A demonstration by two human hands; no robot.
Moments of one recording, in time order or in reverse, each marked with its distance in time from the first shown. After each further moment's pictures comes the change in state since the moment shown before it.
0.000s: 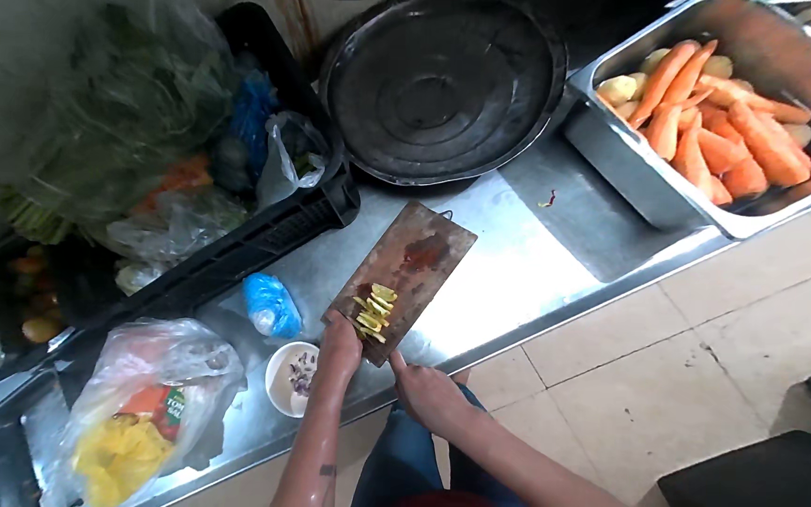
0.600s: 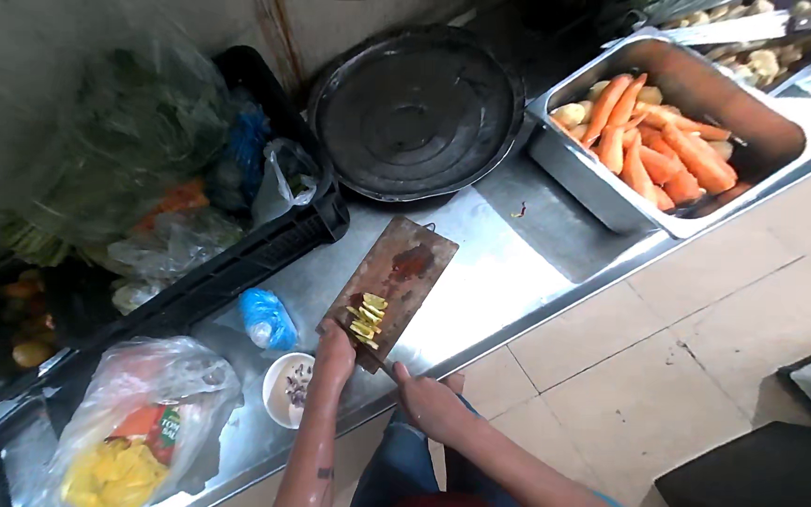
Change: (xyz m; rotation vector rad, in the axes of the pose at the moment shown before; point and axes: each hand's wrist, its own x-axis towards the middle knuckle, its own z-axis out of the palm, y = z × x) left_hand 0.008 -0.010 0.003 -0.033 0.008 0.075; right_hand -0.007 0.009 0.010 0.101 -0.011 0.054
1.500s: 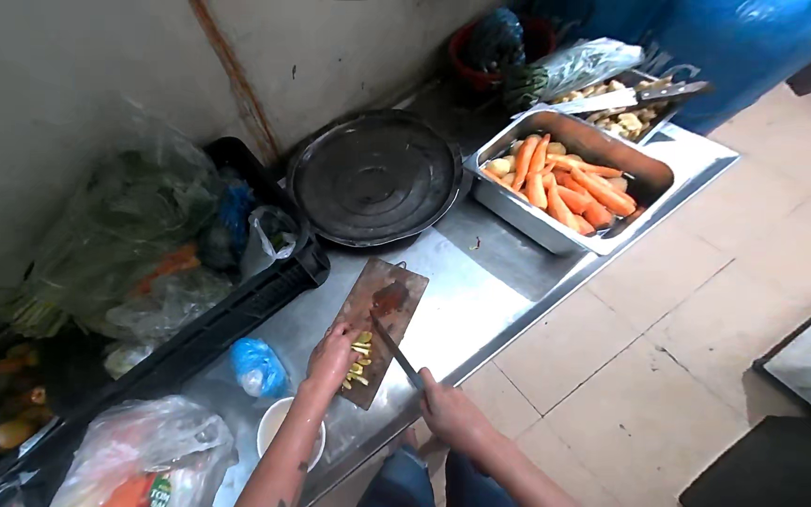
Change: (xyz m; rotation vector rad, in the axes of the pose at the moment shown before) left_hand 0.050 0.023 -0.016 0.298 0.095 0.690; right_hand -0.017 0.043 -0.014 0.186 0.293 0.105
